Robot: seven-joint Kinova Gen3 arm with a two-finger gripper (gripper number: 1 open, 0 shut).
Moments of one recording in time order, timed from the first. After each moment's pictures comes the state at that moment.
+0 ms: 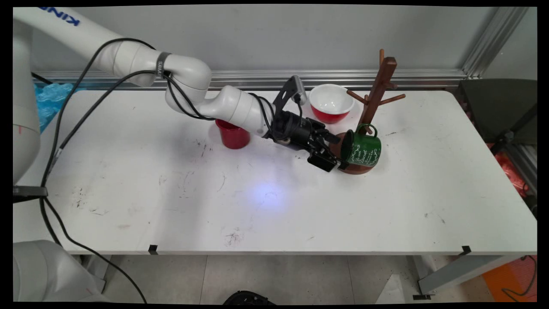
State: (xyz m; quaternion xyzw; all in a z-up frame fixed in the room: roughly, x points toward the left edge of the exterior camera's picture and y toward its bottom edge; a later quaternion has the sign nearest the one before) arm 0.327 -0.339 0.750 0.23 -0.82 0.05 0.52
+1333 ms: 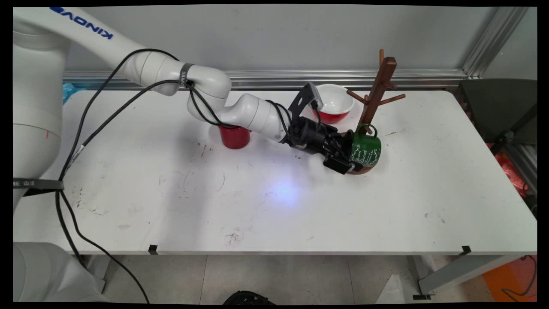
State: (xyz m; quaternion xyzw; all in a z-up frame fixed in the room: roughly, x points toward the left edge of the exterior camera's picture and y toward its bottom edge) arm 0.297 -0.358 0.727 0.24 -0.82 0.05 0.52
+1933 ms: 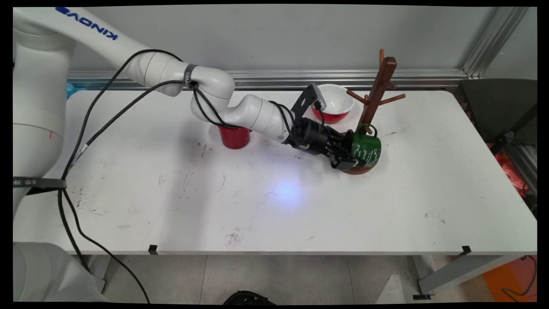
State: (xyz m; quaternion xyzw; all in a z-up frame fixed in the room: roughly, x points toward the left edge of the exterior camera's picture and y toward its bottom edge) arm 0.291 -0.360 0.725 0.24 -0.82 0.04 0.52
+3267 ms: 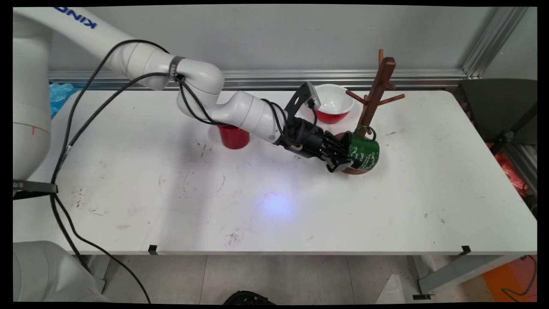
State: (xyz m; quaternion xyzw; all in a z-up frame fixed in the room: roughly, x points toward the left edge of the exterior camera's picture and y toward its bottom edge) arm 0.298 -0.332 0.749 0.24 -0.82 0.02 0.52
